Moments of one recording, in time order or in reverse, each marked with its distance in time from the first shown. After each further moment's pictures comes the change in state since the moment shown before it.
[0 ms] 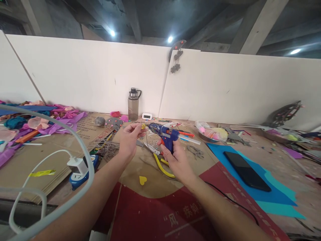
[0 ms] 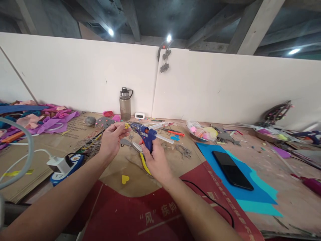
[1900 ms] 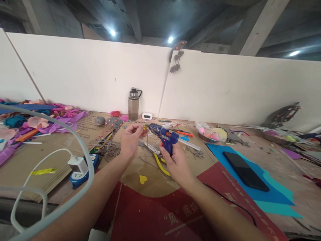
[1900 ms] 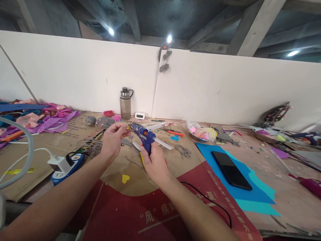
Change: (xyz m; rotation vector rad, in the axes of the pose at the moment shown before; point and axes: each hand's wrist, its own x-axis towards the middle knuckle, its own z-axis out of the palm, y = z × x) left_hand -0.002 -0.004 0.002 0.035 -0.011 0.090; right_hand -0.007 -0.008 0.003 -0.015 0.005 -0.002
